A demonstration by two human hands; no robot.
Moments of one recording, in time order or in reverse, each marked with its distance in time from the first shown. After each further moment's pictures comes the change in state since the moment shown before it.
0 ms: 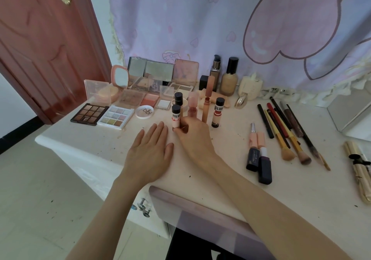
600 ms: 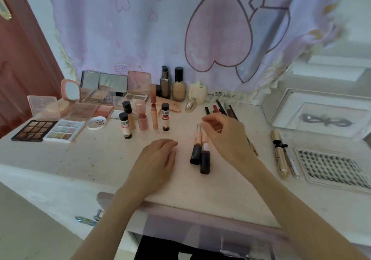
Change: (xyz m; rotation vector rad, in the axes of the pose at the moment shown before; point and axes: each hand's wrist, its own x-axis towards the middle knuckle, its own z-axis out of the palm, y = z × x) left_hand -0.009 0.105 -0.007 -0.403 0.134 0.310; right_hand -0.060 0.038 -0.164 -0.066 0.194 0.083
